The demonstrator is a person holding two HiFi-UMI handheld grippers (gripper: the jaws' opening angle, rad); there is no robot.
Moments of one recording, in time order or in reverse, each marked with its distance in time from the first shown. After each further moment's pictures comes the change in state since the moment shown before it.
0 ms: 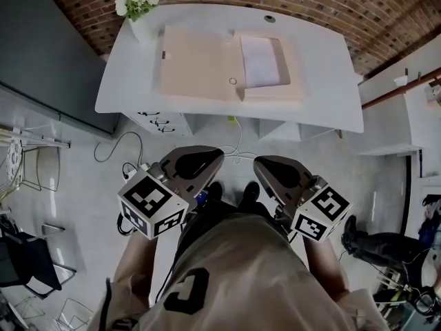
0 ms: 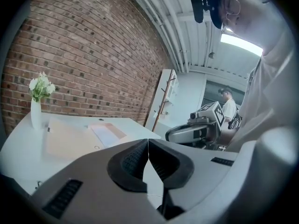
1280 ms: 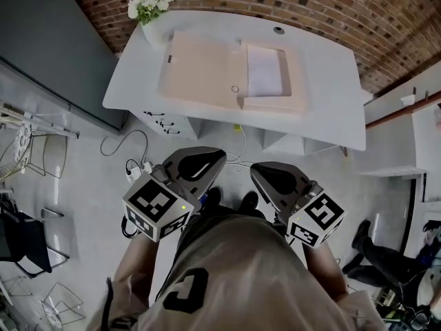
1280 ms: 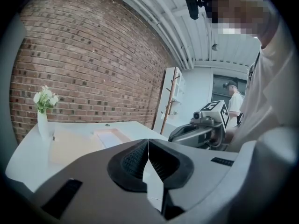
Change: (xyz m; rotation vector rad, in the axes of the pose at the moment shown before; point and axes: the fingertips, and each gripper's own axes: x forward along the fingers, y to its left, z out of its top) left arm 0.029 -0.021 0.017 0.055 -0.017 0.142; right arm -0.024 -0.013 0.002 -0.149 0.038 0.119
